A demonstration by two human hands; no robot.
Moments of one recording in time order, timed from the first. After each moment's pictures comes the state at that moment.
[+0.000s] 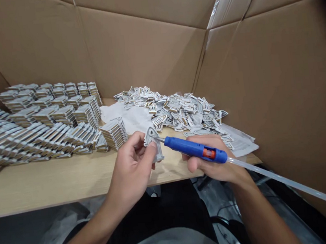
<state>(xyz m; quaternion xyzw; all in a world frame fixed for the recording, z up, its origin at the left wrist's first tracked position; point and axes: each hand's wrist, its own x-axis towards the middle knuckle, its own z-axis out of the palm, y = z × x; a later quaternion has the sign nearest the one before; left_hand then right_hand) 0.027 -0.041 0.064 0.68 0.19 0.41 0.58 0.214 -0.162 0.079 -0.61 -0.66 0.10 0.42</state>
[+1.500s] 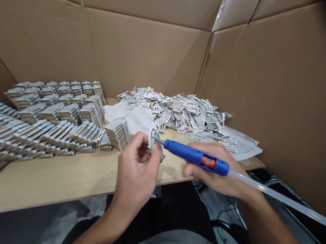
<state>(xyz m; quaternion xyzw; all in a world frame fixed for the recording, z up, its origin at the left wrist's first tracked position) 0.025 -0.046 0.055 0.71 0.24 0.45 0.48 0.193 -0.170 0.081 -0.63 -0.65 0.13 0.40</state>
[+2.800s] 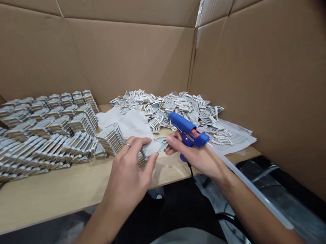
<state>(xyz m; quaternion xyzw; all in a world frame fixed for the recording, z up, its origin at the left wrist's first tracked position) 0.020 -0.027 0.061 0.88 0.19 0.40 0.19 0.192 -0.129 0.062 -0.60 -0.45 0.22 0.62</state>
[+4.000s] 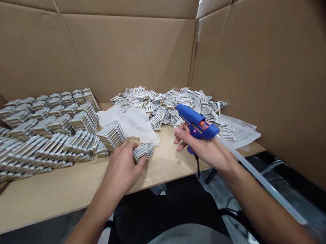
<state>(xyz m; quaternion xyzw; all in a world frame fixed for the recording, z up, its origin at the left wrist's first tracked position) 0.022 0.013 0.038 0.92 0.33 0.18 0.11 0.205 -0.135 0.065 -0.63 -0.43 0.20 0.61</state>
